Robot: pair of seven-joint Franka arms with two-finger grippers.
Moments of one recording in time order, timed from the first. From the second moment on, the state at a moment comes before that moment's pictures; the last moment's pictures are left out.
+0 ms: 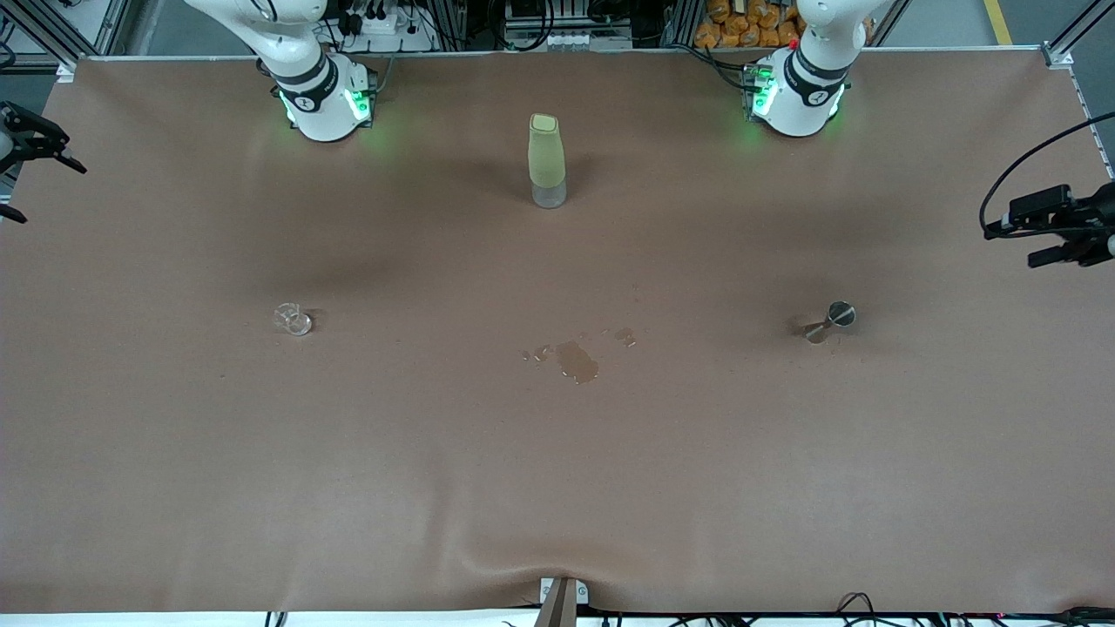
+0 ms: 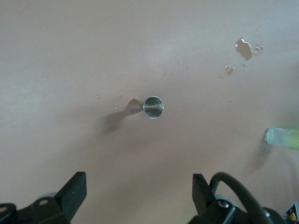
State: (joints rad) left arm 0.52 0.06 -0.14 -1.88 -0.41 1.68 0.83; right arm -0.17 -0.16 -0.09 -1.82 0.02 1.55 -1.24
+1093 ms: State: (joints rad) left arm 0.68 0.71 -0.14 -1.77 -0.82 1.66 2.16; right arm -0.27 -0.06 -0.22 -2.01 0.29 1.77 -2.14
